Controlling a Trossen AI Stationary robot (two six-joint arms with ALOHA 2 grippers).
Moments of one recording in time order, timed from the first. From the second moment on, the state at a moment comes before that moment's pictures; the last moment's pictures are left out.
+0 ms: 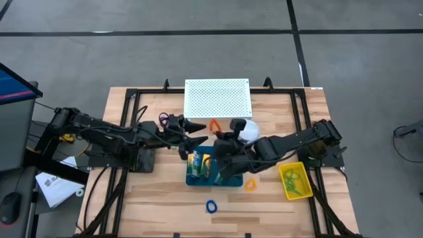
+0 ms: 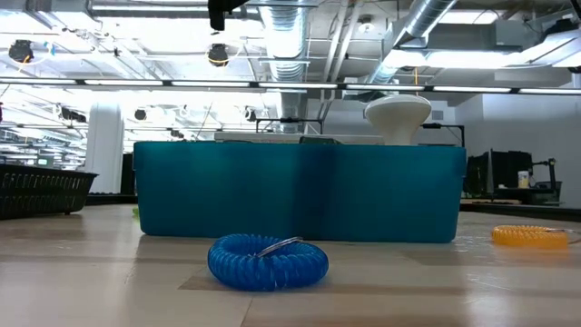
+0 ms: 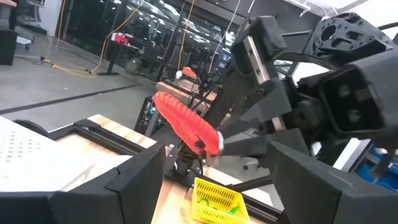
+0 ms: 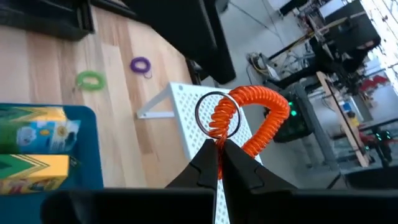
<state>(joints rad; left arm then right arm) -0.17 1.23 0.76 0.59 -0.35 -0.37 0.37 1.86 1.95 -1.08 1.02 0.07</state>
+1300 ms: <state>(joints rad) -0.16 1.22 0.76 0.59 -0.33 -0.40 0.35 1.87 1.95 -0.89 0.89 -0.02</state>
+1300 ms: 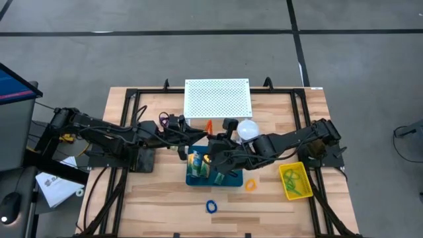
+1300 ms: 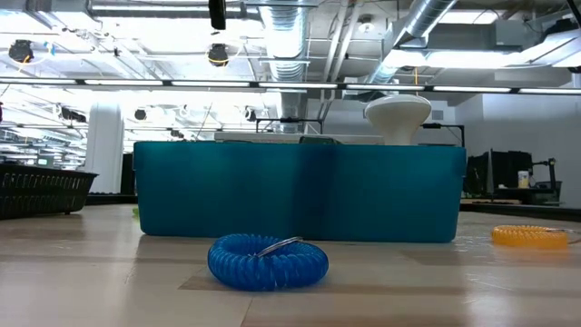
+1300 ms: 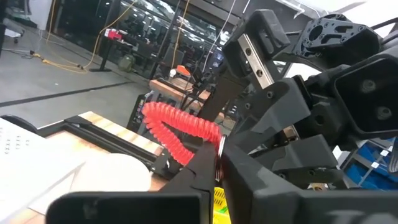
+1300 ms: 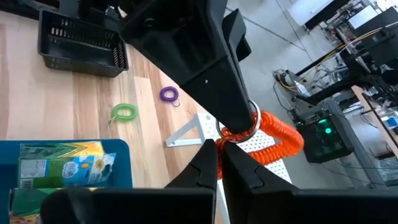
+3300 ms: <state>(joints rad) -0.47 0.92 0.71 -1.24 -0.07 -1.51 0.85 1.65 1.42 -1.57 0.62 1.58</state>
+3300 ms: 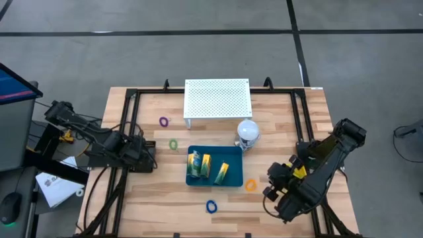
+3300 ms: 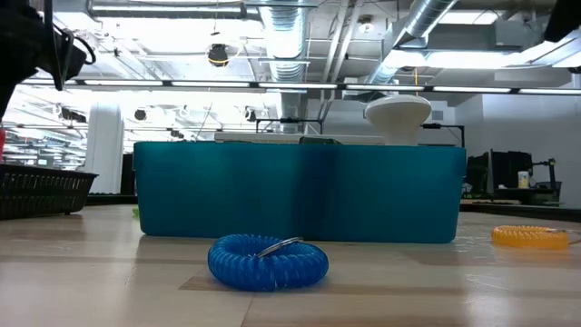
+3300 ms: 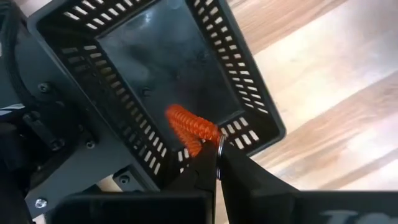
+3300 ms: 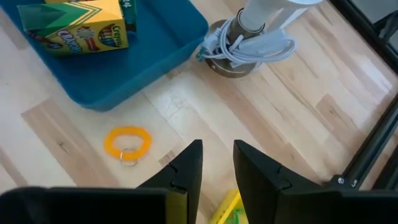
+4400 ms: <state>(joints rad) -0.47 0.96 0.71 -1.25 -0.09 -1.55 0.88 1.61 1.38 -1.57 0.64 1.65</state>
